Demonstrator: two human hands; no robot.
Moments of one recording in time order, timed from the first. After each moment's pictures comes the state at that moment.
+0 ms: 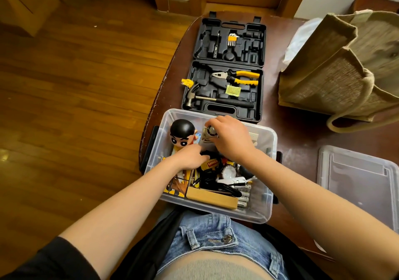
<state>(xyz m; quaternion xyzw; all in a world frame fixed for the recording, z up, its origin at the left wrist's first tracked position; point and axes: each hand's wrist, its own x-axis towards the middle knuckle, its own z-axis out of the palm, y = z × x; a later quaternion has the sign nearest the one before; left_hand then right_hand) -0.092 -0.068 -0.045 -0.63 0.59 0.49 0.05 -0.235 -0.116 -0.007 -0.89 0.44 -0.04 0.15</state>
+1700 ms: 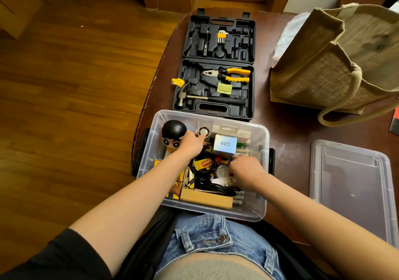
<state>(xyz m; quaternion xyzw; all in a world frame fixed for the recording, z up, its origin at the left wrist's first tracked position) -0.123 -0.095 -0.051 -0.76 0.33 0.54 -0.18 -0.292 -0.070 -0.033 -0.85 0.40 0.28 0.16</state>
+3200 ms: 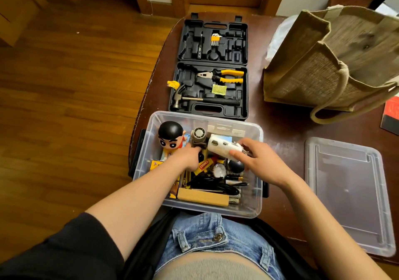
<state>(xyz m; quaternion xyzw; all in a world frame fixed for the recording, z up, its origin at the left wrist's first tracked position) -0.118 -0.079 -0.060 -0.62 0.66 0.37 0.23 -0.326 -0.069 0.028 -0.71 0.55 -0.06 0.44</state>
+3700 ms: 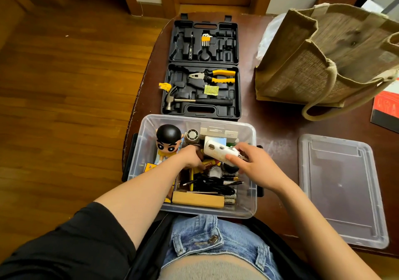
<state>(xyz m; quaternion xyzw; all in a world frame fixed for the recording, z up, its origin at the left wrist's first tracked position) -0.136 -0.090 -0.066 -0.67 0.53 0.51 0.12 -0.333 -0.061 0.019 -0.68 0.57 -0.07 0.45</state>
